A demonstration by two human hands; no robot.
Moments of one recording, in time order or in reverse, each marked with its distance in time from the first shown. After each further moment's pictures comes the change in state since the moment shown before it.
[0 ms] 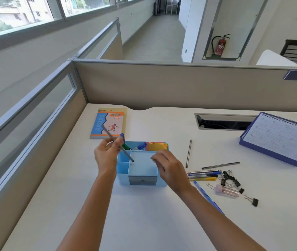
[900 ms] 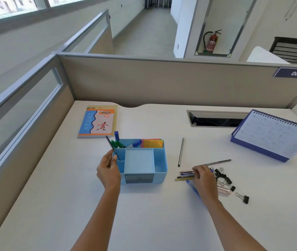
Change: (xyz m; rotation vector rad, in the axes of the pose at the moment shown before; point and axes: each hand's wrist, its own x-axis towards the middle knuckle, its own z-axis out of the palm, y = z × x) left_hand -0.004 -0.086 0.009 0.206 0.177 0.040; right_hand -0.081 0.120 -0.024 -0.163 0.018 0.730
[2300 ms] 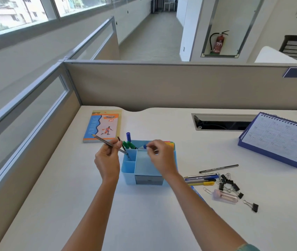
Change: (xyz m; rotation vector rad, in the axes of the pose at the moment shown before) left_hand 0.007 0.058 0.011 -0.062 -0.090 0.213; right_hand 0.035 -0.168 0.018 0.518 -0.060 -0.376
